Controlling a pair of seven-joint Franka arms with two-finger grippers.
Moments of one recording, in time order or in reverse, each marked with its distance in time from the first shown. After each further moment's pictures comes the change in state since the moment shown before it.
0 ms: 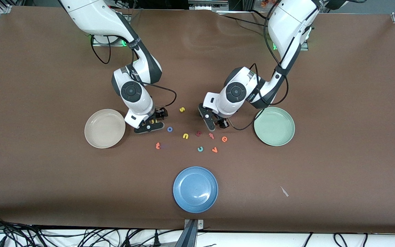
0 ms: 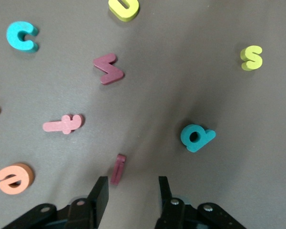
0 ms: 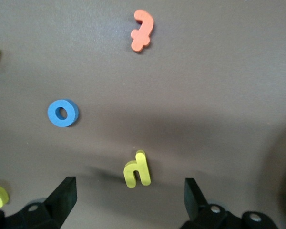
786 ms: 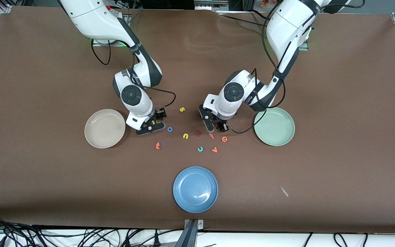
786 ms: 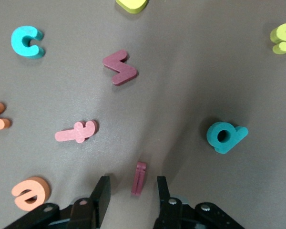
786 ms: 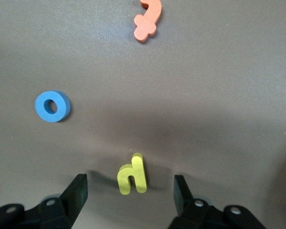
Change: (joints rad) left arm 0.000 0.042 0.004 0.000 0.105 0.079 0.004; right arm -0.013 0.027 0.001 0.000 0.029 0.013 -0.091
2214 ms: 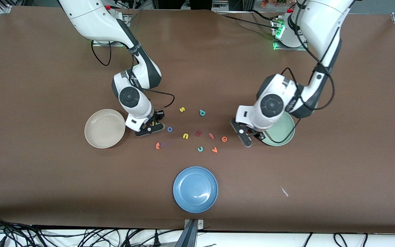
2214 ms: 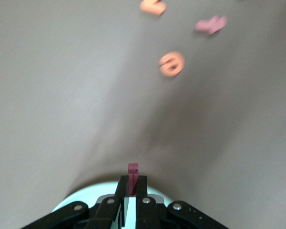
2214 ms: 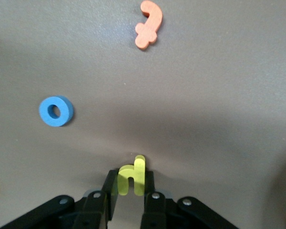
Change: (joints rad) left arm 0.234 -0.150 0.009 0.038 0.055 -0.344 0.046; right arm -0.007 0.004 0.001 0.037 0.028 -0.042 -0.023
